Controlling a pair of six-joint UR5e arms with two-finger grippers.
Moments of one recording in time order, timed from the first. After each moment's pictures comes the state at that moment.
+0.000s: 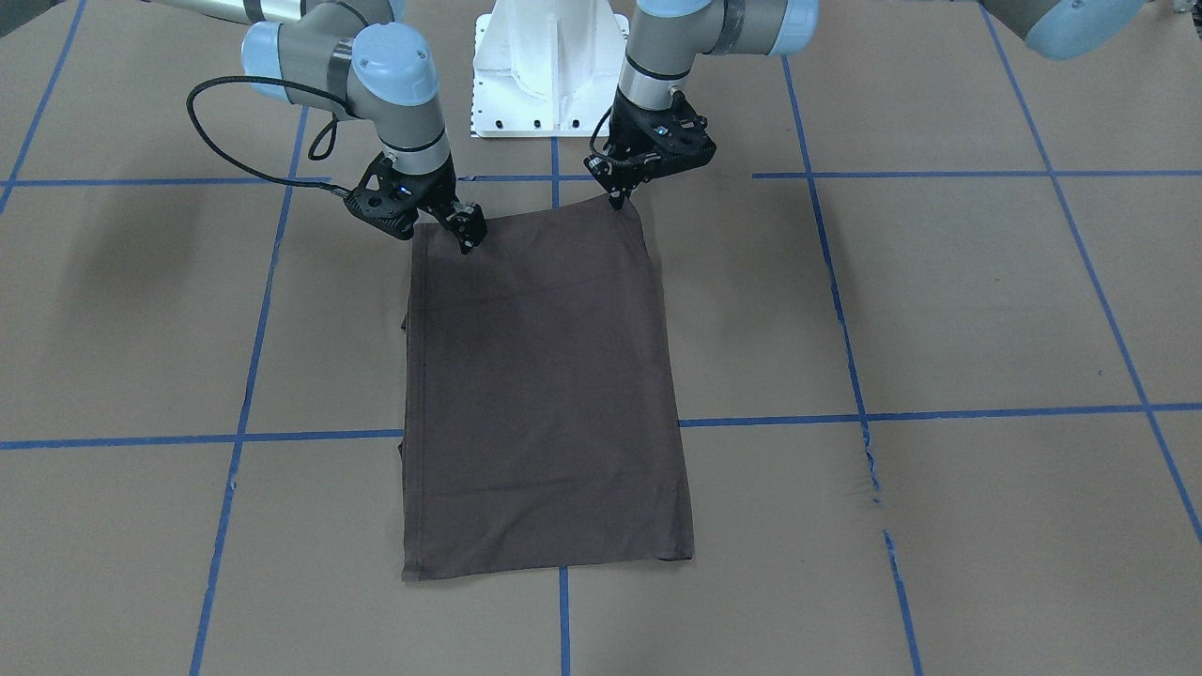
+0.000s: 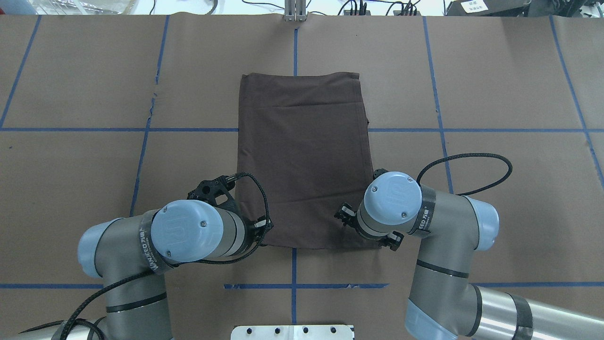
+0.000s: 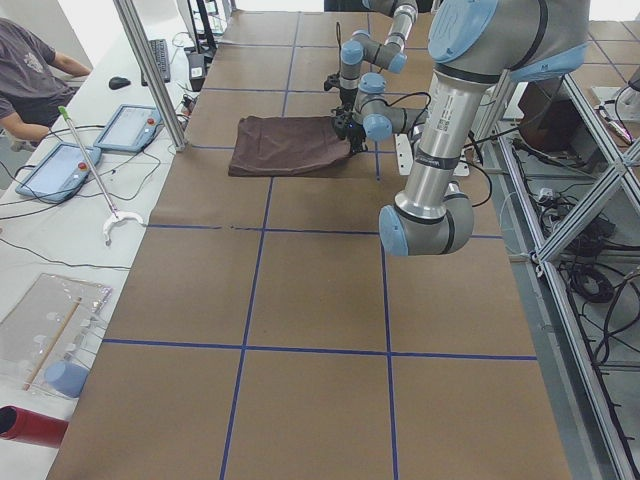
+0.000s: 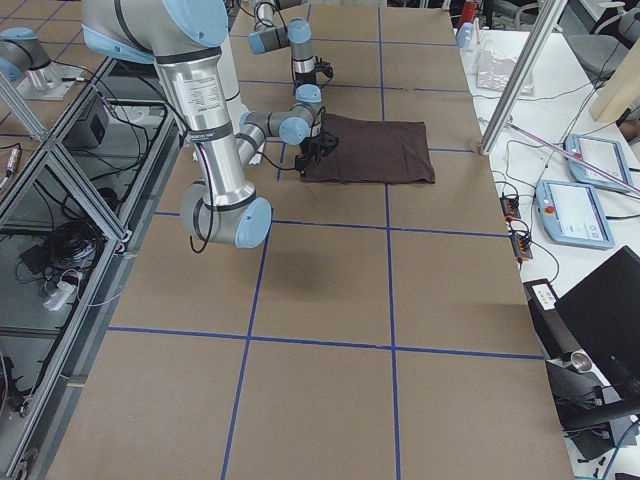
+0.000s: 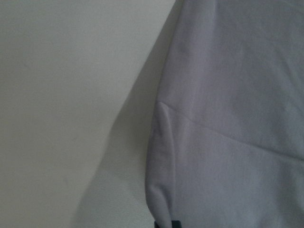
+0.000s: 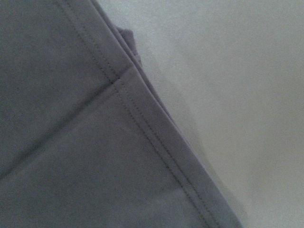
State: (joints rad) left arm -0.30 -2.07 -1.91 -1.68 -1.66 -1.84; right arm 0.37 -1.14 1.82 -1.55 1.81 1.85
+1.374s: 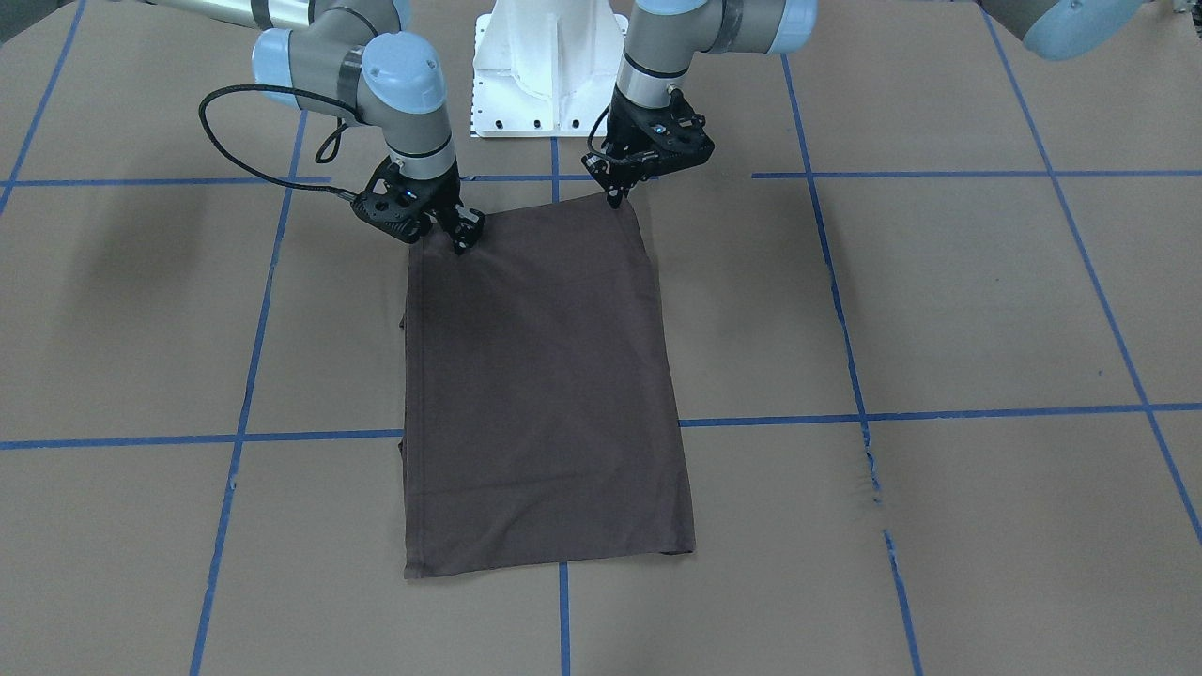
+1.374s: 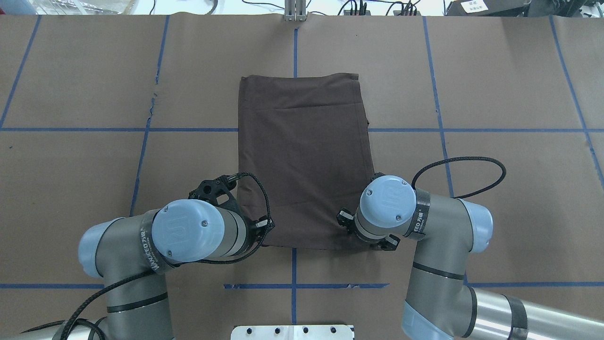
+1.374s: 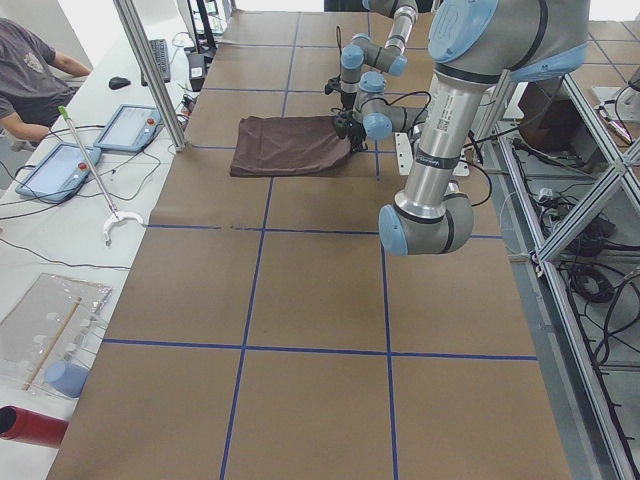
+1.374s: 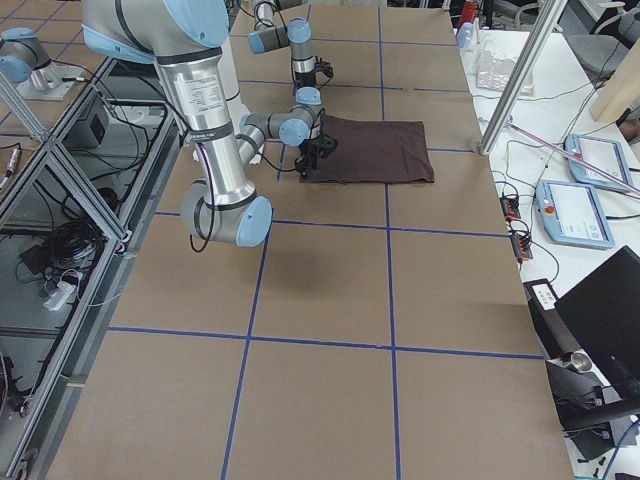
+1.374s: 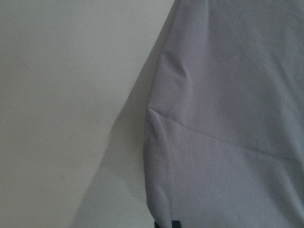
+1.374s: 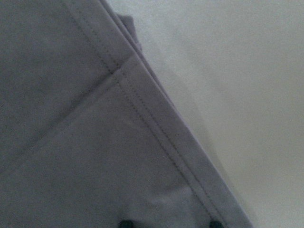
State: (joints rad) left arm -0.30 -2.08 -1.92 -1.68 -1.66 -1.84; right arm 0.36 -1.14 1.80 -1.55 1.81 1.85
